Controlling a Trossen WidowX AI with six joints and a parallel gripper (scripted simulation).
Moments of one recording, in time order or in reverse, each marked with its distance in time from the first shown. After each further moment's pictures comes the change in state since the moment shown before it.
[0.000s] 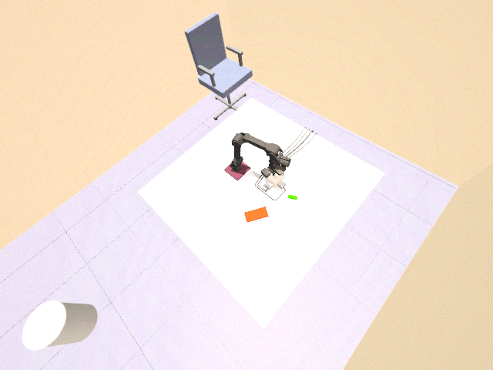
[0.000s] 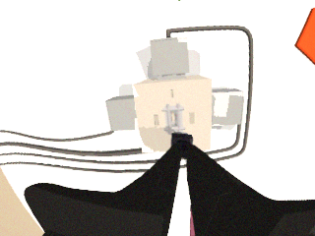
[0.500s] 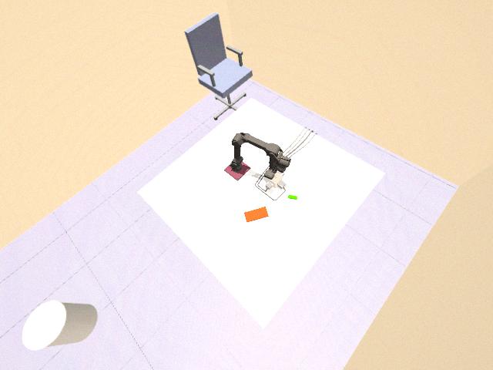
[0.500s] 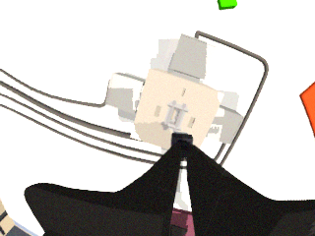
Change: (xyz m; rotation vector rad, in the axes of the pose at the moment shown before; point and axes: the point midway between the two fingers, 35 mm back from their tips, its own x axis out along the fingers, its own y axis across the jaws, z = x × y) arm 0.000 0.000 0.000 -0.393 0.000 0.000
